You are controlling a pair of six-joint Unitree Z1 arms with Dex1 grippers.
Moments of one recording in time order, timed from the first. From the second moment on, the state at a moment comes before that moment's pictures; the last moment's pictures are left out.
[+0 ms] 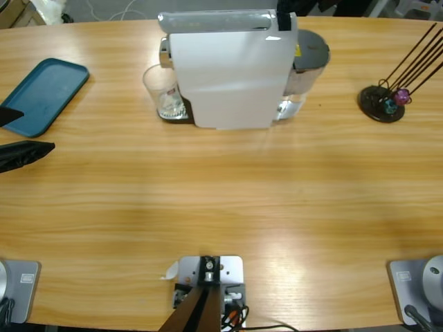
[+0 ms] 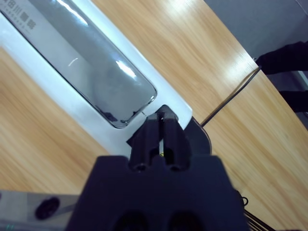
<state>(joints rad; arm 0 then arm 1) -0.70 0.94 -0.66 0.36 0.01 -0.04 0.67 1.74 -1.61 0.75 -0.05 -0.22</state>
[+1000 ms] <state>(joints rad) -0.70 0.94 -0.66 0.36 0.01 -0.04 0.65 1.73 -1.57 0.71 -0.05 -0.22</state>
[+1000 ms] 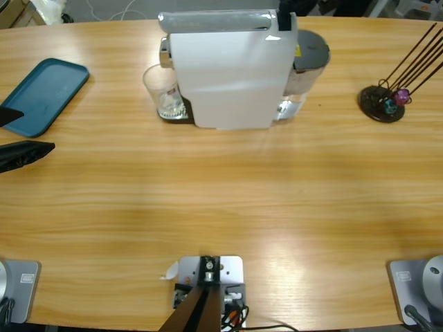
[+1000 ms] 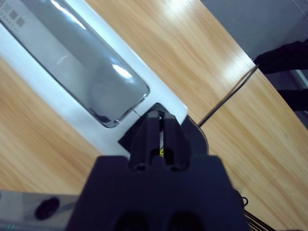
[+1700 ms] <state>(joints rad) -0.70 0.94 -0.66 0.36 0.01 -0.04 0.64 1.63 -1.67 0.85 -0.20 -0.22</state>
